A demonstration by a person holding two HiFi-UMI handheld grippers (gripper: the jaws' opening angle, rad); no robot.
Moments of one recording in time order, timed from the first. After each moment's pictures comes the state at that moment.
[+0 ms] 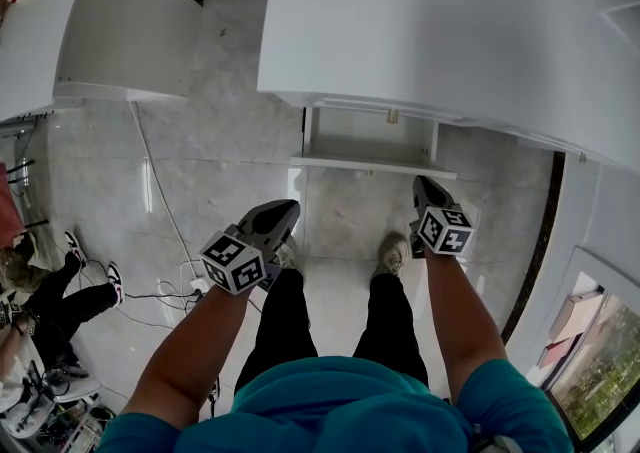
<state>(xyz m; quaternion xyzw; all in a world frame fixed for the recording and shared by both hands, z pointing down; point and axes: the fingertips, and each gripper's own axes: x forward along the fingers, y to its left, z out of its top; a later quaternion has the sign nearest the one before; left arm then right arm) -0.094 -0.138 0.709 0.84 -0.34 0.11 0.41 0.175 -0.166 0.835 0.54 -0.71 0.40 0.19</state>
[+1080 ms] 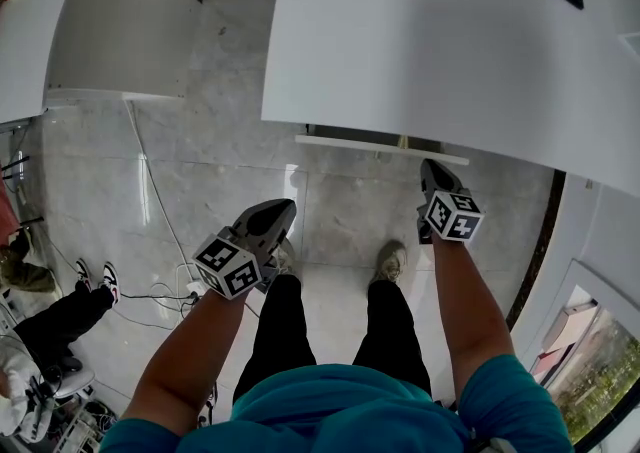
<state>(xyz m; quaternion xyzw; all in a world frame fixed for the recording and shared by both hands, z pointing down) -0.106 -0.183 0.716 0.84 -0.35 0.09 0.41 0.179 -0.251 0.843 0.54 -0.72 0.38 0.20</state>
